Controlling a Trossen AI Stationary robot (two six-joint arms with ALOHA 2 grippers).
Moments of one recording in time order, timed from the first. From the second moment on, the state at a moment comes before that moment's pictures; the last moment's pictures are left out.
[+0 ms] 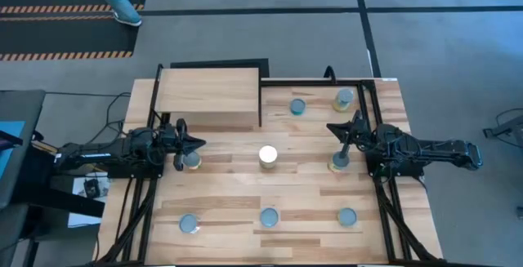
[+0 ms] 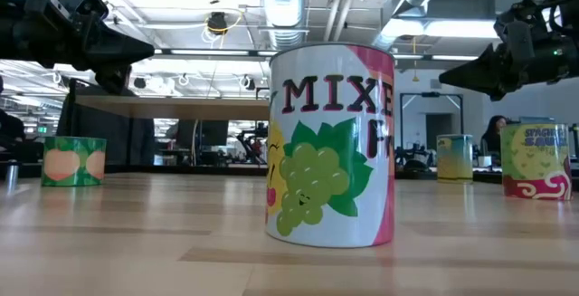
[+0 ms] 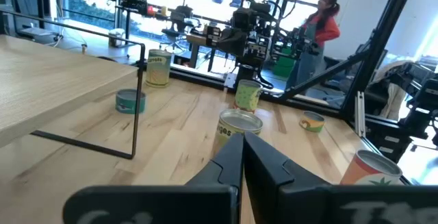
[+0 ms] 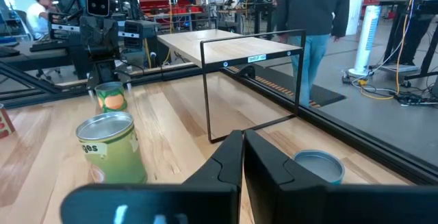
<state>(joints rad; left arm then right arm) 0.09 0.05 0.01 0.03 -0.01 -0.23 -0.13 0.12 0.01 0.06 0.34 0.06</state>
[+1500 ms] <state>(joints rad) 0.08 0.14 0.03 0.19 0.04 -0.14 -0.13 0.12 0.01 0.06 0.34 0.06</state>
